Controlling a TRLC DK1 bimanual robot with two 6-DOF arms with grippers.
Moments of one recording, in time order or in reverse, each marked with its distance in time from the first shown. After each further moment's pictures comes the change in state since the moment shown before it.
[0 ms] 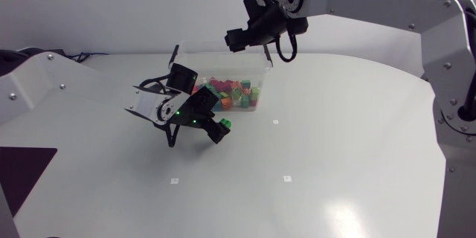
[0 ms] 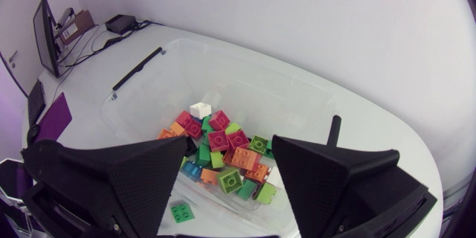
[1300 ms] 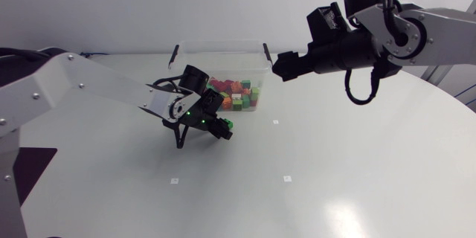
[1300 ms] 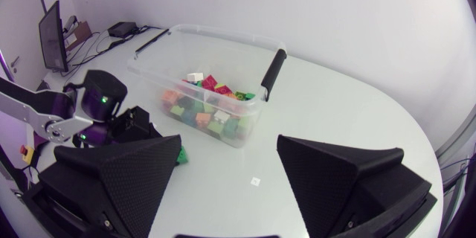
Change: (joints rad) left arm -0.034 0.047 0.072 -0.103 -0.054 -0.174; right arm -0.091 -0.647 -0.832 0.246 -0.026 0.000
